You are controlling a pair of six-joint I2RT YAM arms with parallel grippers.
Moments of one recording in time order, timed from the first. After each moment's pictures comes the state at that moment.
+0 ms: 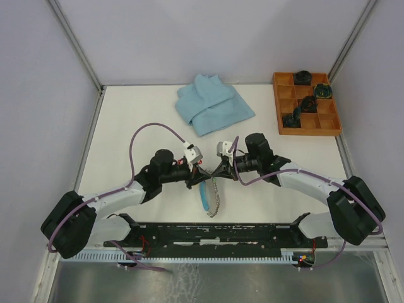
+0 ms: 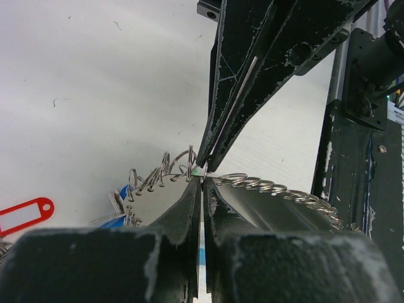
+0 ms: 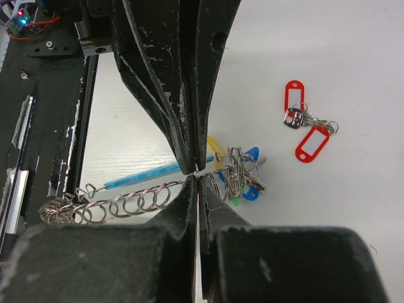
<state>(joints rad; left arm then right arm) -0.69 1.19 0.45 0.41 0.56 -0.03 0.65 1.35 0.68 0.15 -0.84 -0.38</state>
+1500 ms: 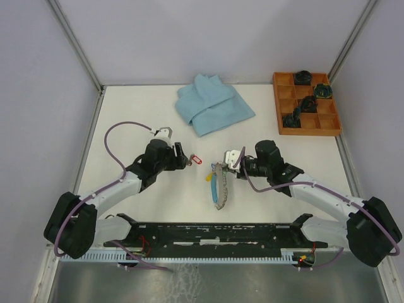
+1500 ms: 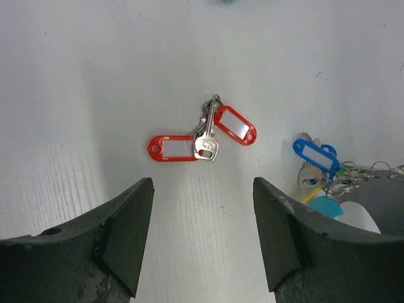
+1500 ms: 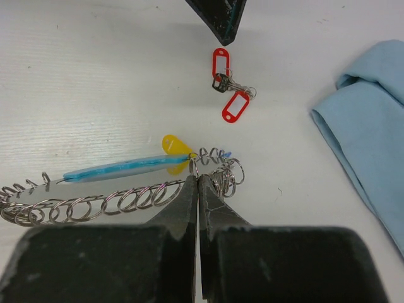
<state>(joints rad) -0.52 1.20 0.55 0.04 -0.08 -0.46 0.65 1.14 0.59 0.08 -0.58 -0.61</state>
